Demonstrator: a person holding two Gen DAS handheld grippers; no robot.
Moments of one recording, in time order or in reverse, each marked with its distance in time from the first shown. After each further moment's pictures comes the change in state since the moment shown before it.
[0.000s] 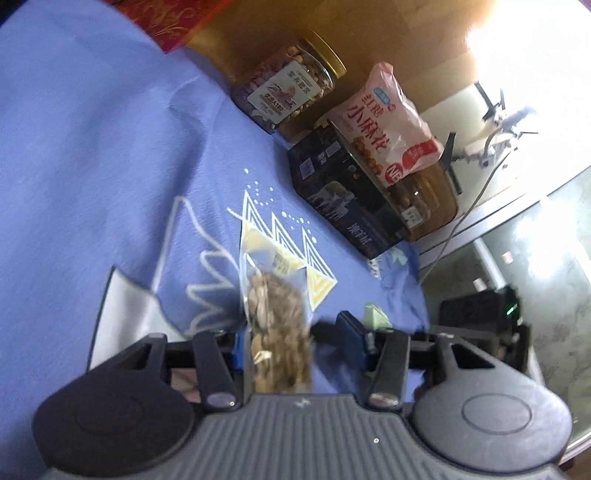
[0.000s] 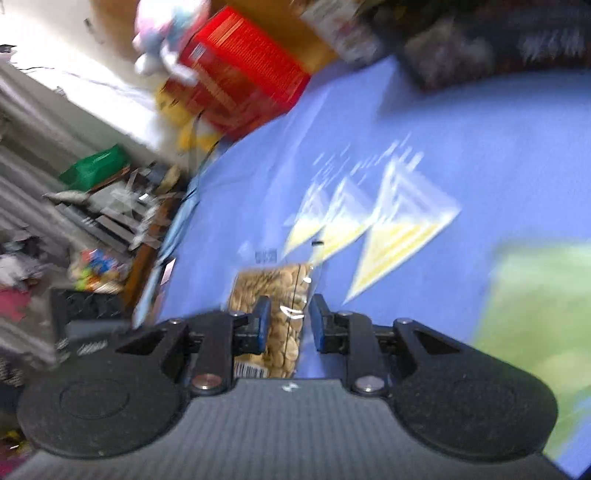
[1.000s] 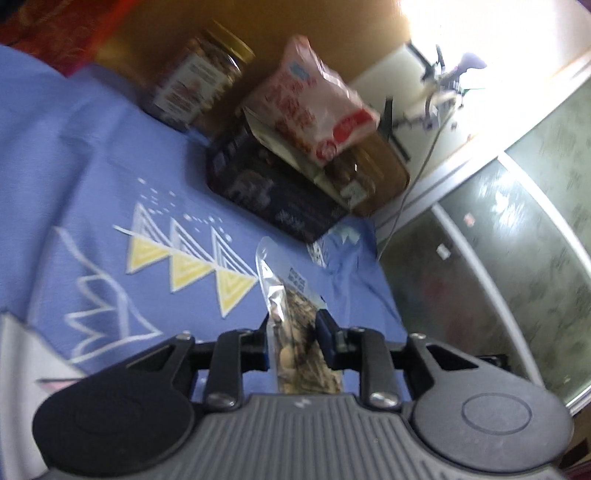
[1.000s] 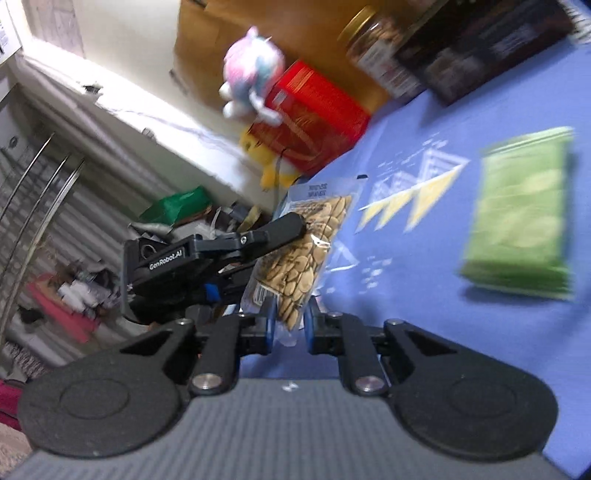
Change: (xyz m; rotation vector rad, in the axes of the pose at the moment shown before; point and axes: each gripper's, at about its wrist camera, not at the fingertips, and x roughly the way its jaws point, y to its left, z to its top) left arm 0.038 -0.060 0.004 0.185 0.064 -0.077; right arm -0.057 0.010 -0.073 -0.002 -0.265 0.204
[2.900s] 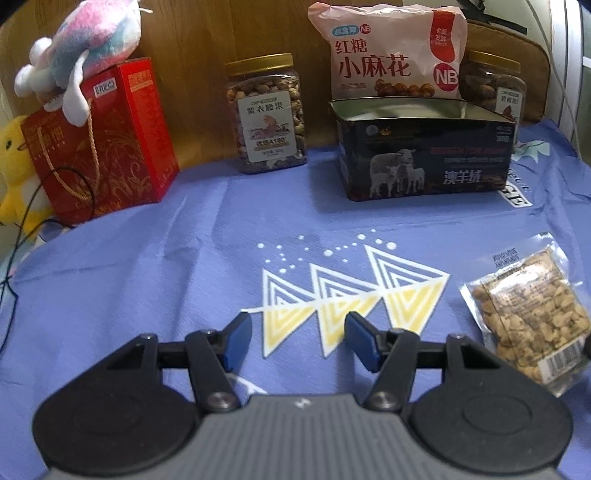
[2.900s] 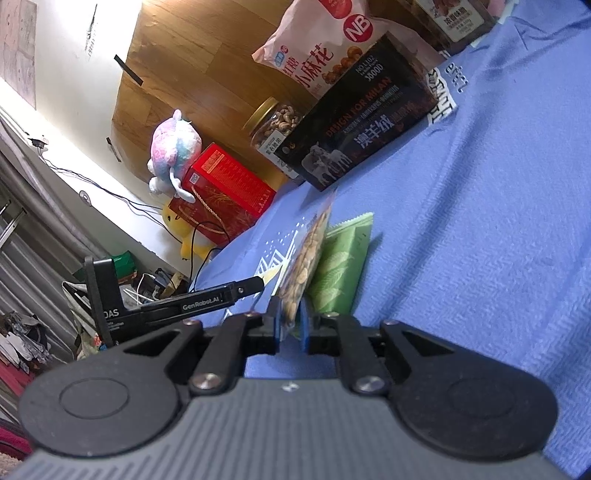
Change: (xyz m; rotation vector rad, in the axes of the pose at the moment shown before) left arm 0.070 -0.040 -0.001 0.474 -0.004 0.871; right arm -0.068 -0.045 0.003 -0.005 -0.221 -0.232
